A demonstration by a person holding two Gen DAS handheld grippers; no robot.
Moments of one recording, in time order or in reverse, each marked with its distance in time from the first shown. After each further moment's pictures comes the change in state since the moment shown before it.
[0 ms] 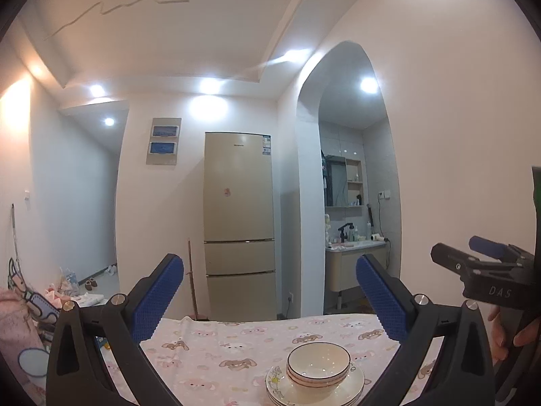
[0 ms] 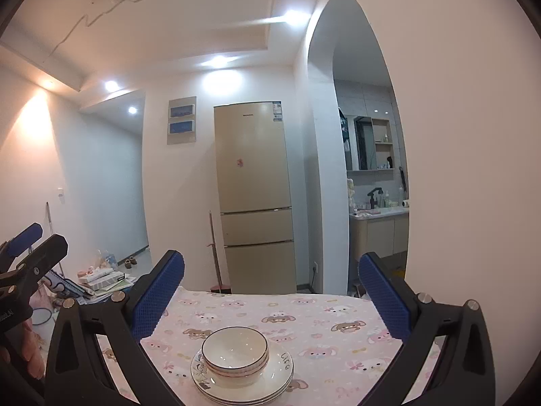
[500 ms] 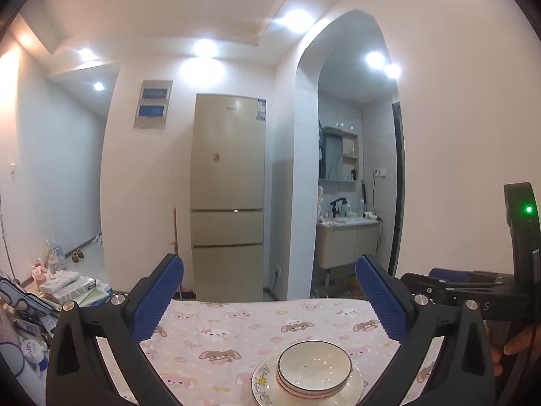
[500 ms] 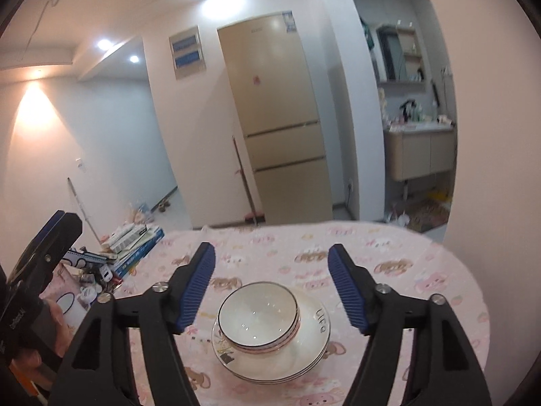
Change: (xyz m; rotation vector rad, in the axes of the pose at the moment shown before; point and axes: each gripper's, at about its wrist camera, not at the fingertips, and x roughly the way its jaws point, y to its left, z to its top) left arm 0.081 0.006 -0.003 -0.045 0.143 -0.048; right arm 0.106 -0.021 -0.018 0.104 0.375 0.139
